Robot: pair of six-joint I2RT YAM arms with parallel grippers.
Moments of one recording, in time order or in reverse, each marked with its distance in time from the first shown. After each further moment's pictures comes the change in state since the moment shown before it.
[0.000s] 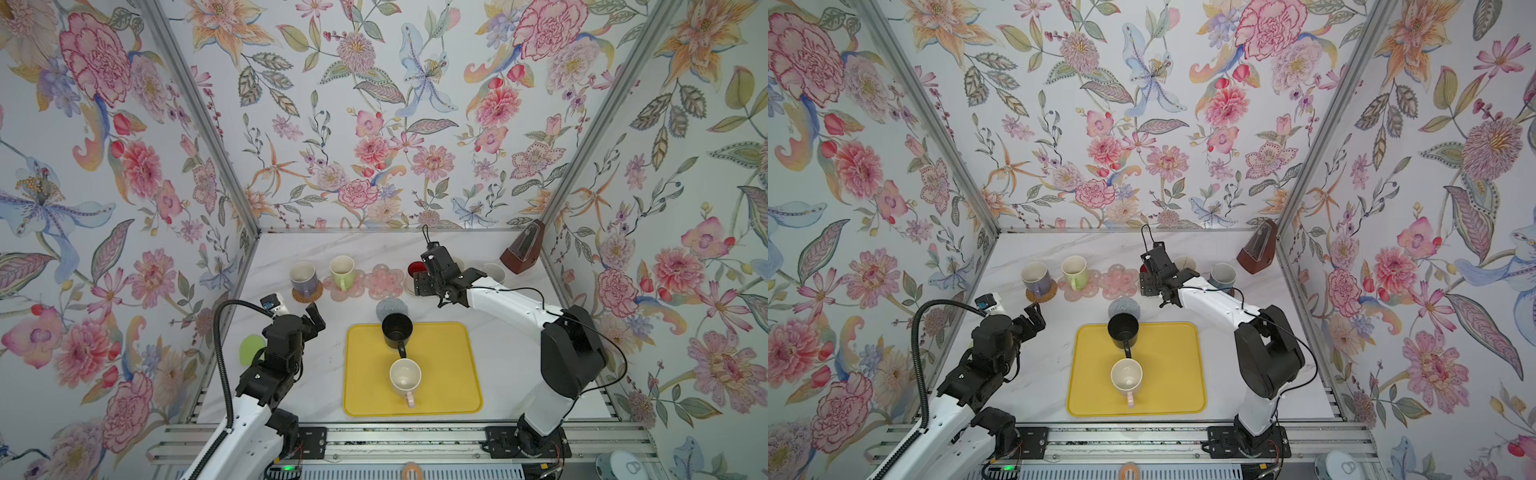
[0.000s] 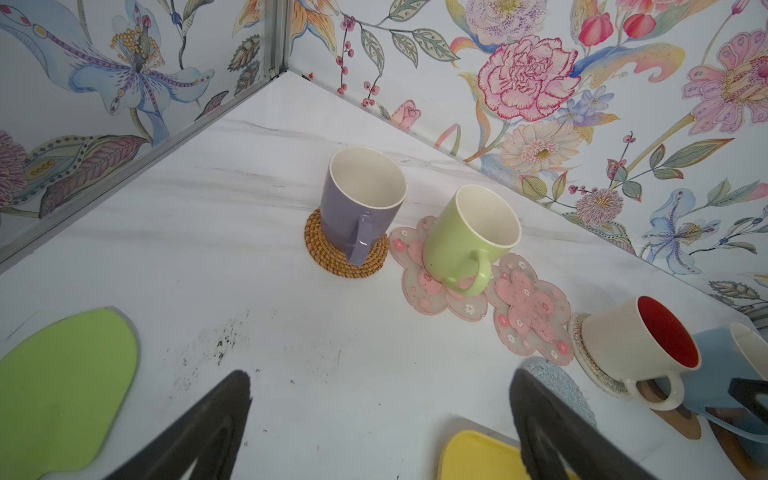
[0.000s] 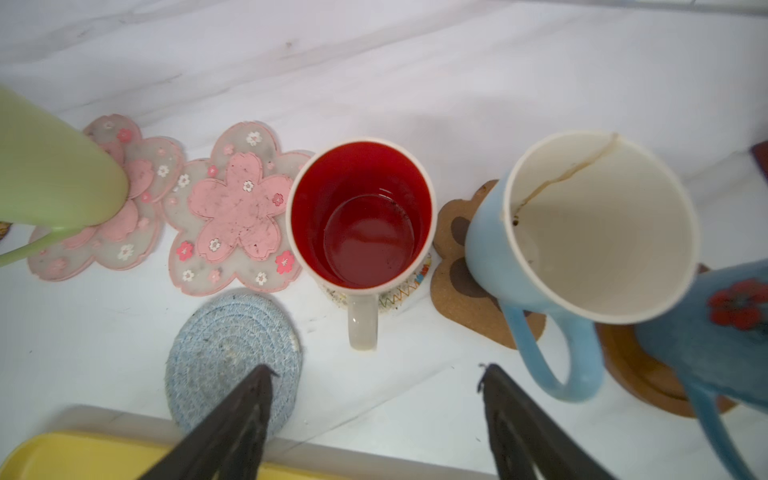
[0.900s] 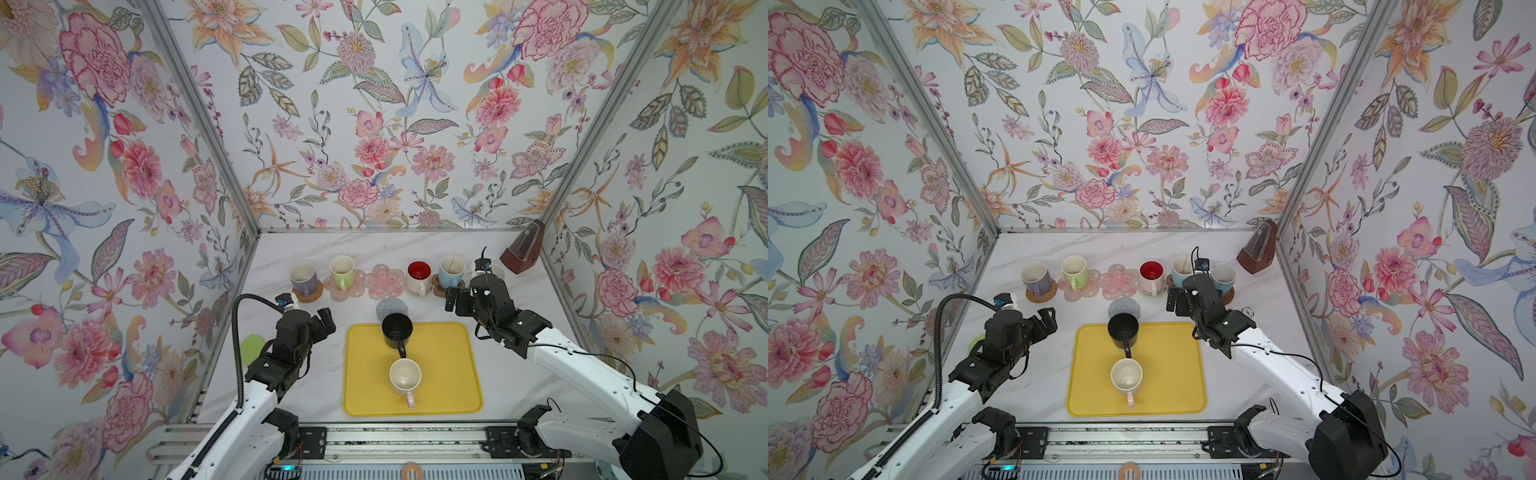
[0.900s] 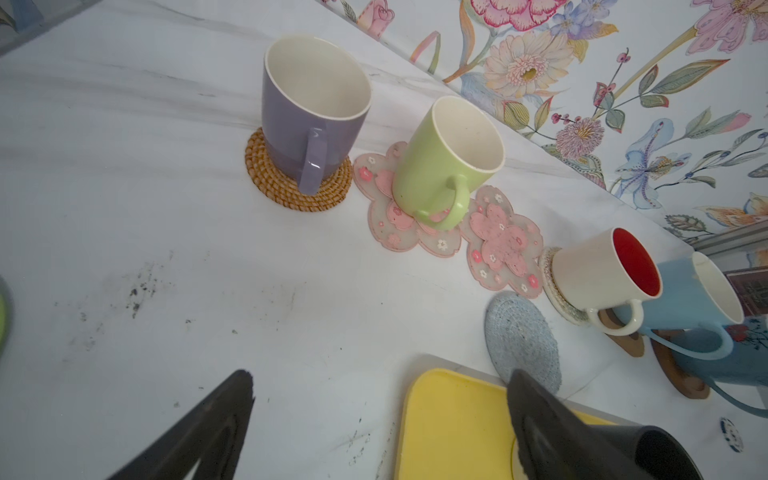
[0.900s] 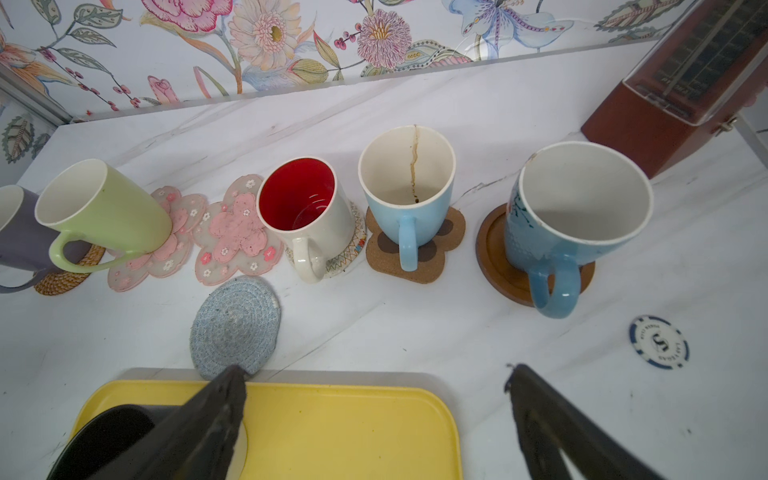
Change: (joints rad) left arm 0.000 0.132 0.000 0.008 0.220 -0.080; right arm -0.033 -0.521 -0.428 0.109 0.057 0.071
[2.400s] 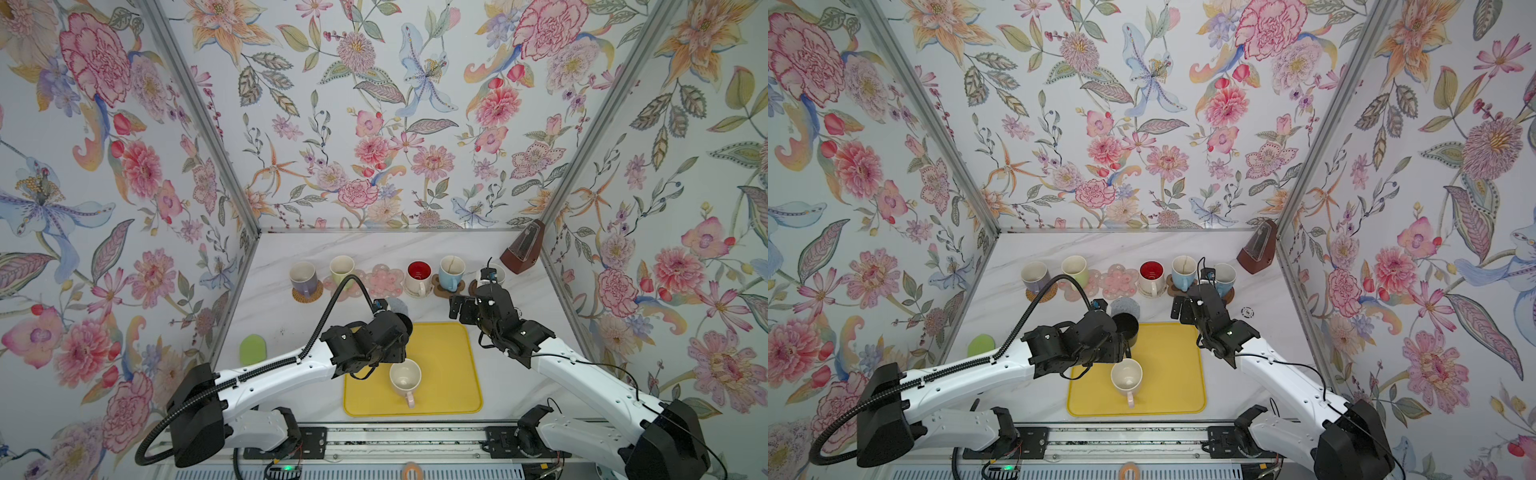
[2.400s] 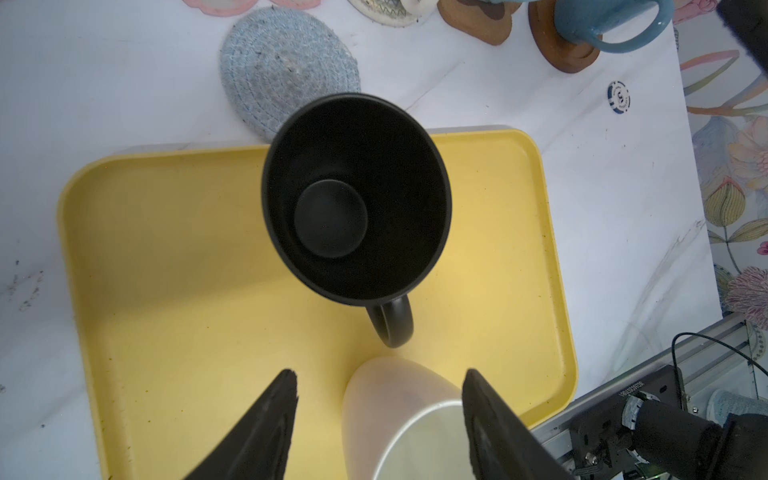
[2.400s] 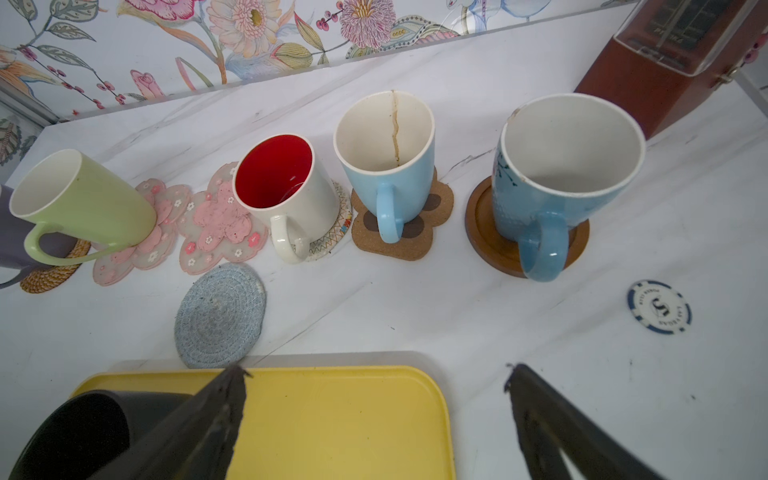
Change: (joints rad) left arm -0.711 0.543 0.485 -0.330 0.019 -0.227; right arm -0.022 -0.071 -0.117 0.043 -0.011 0.037
